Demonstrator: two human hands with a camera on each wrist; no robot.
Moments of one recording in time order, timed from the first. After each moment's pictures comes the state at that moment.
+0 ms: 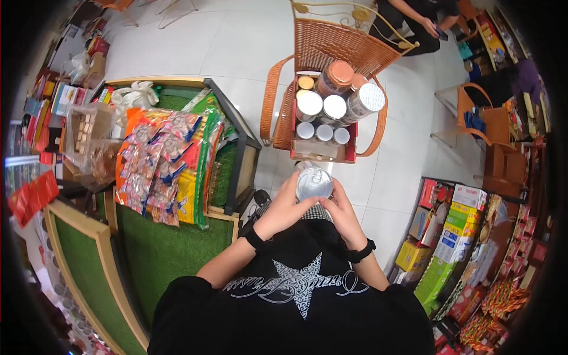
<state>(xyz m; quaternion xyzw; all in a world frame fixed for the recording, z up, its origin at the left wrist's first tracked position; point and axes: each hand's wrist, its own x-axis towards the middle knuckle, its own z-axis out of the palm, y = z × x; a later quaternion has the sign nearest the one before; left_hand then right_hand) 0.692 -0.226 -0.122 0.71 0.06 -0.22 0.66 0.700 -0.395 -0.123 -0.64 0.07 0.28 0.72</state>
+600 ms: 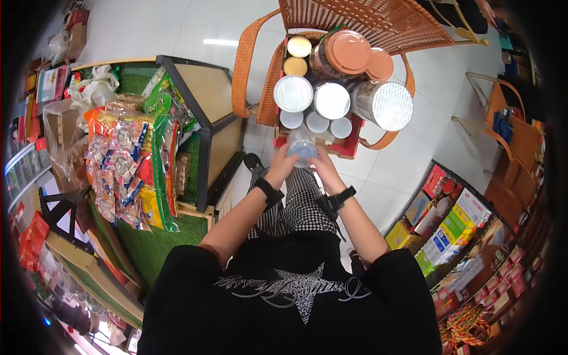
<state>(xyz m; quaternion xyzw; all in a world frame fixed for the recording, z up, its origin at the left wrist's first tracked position) 0.795 -0.295 -0.366 0.59 0.39 -0.23 0.67 0.830 -0.438 -0.348 -0.62 0.21 0.43 0.62</state>
